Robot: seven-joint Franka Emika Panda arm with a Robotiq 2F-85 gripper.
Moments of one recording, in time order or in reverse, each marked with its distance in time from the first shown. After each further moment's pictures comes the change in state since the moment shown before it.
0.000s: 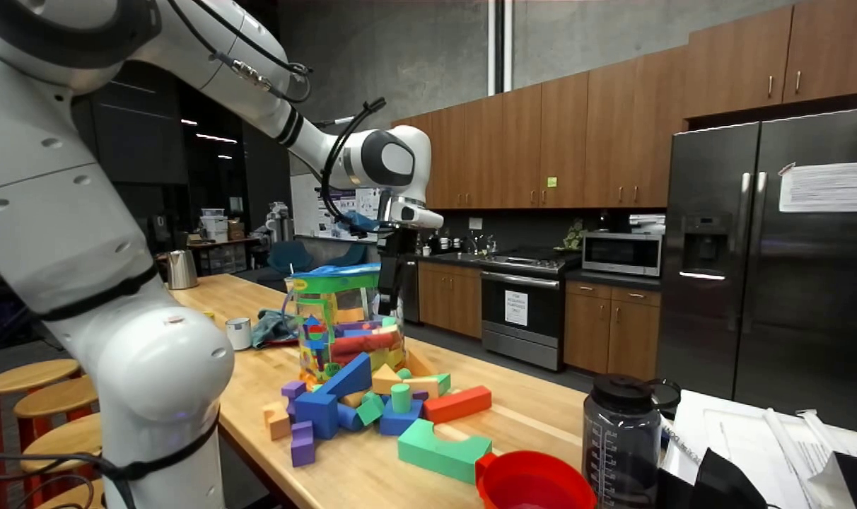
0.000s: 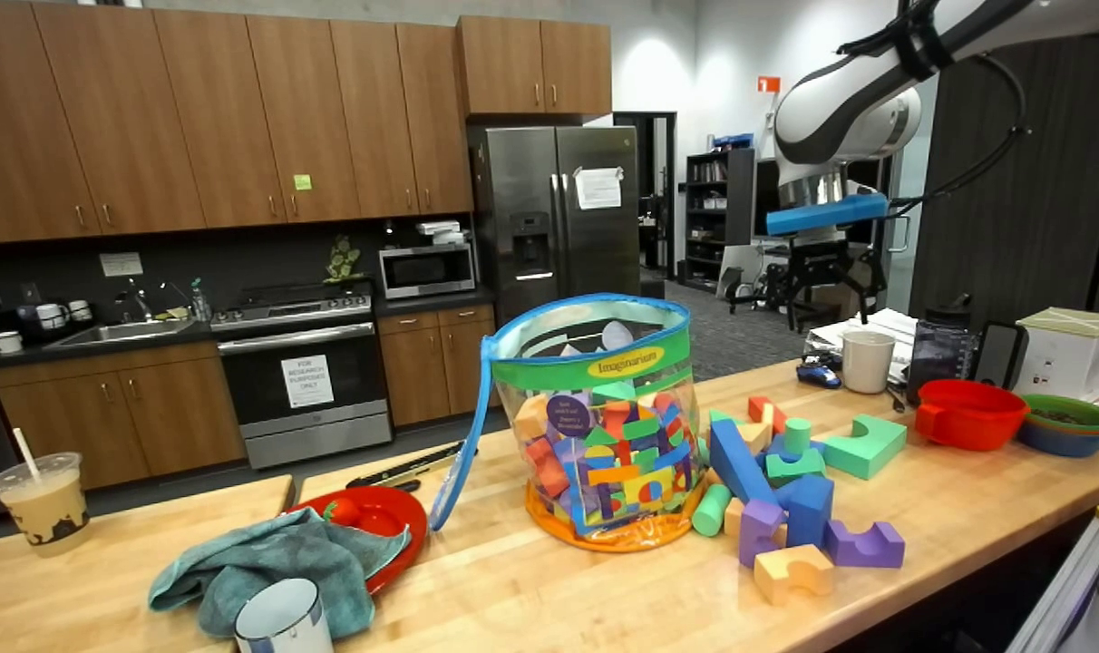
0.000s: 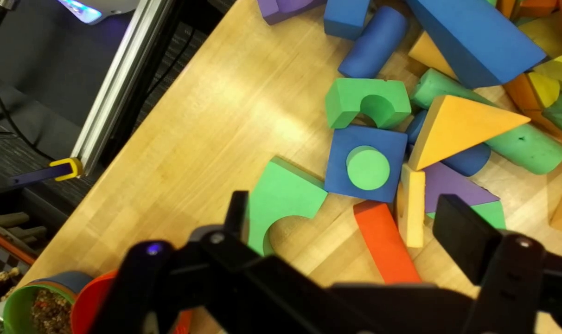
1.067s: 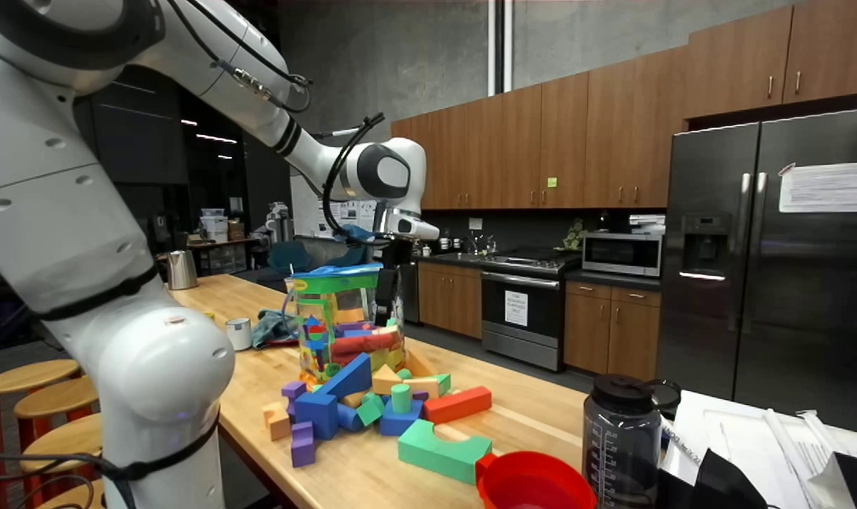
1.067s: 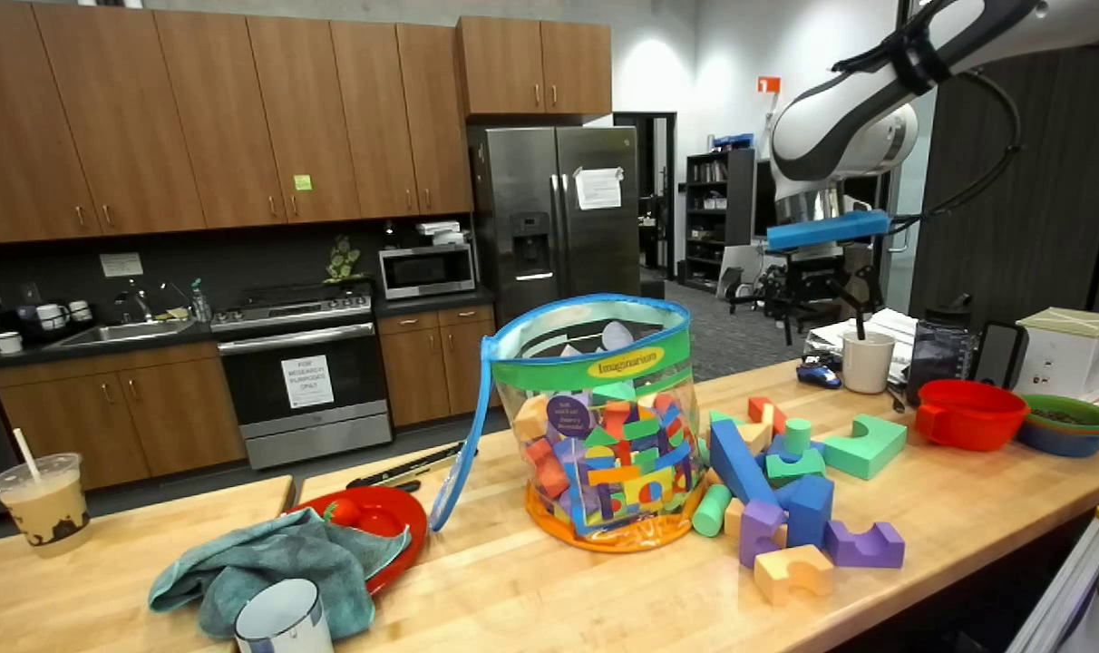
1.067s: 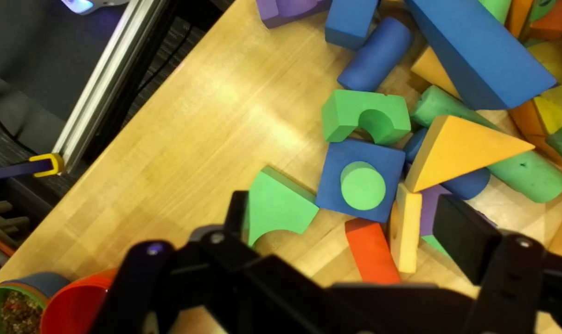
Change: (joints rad) arm 0.007 0.005 0.015 -0.049 0.010 0.052 -0.047
